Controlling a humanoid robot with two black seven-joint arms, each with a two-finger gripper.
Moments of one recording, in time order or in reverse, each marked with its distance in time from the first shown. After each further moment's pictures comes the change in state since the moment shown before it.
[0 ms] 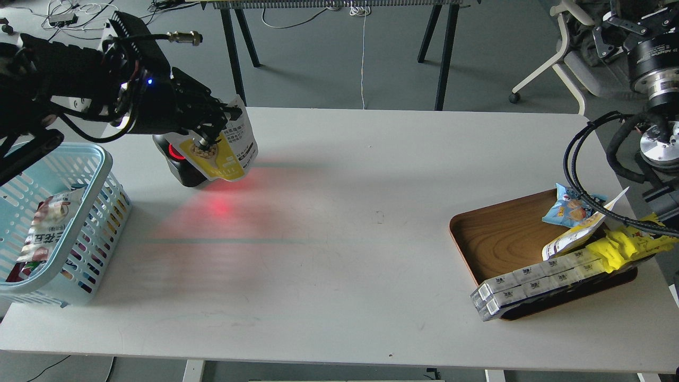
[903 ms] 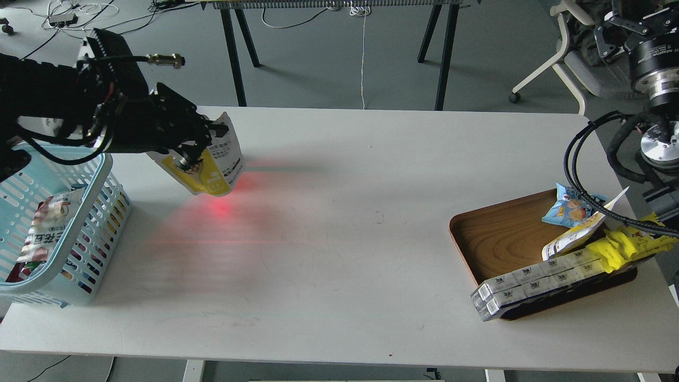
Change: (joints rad) left arm 0.065 0.218 -0.042 -0.183 0.000 0.000 -0.004; right arm -0.006 0.000 0.010 0.000 0.001 0.002 0.000
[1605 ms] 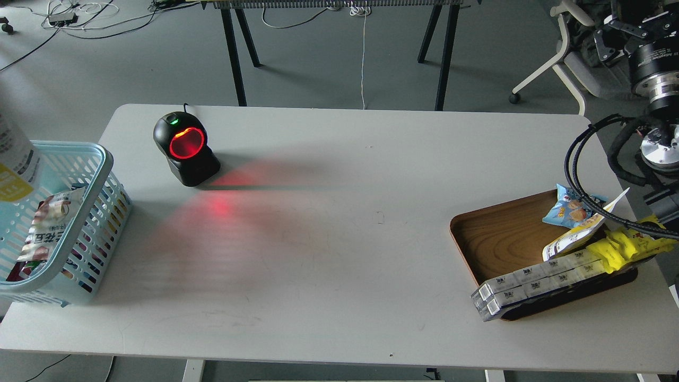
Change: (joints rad) left arm 0.003 0.593 0.216 0.003 -0.182 0.208 0.000; right arm -0.004 -0.007 -0.001 0.000 -0.002 0.004 0.000
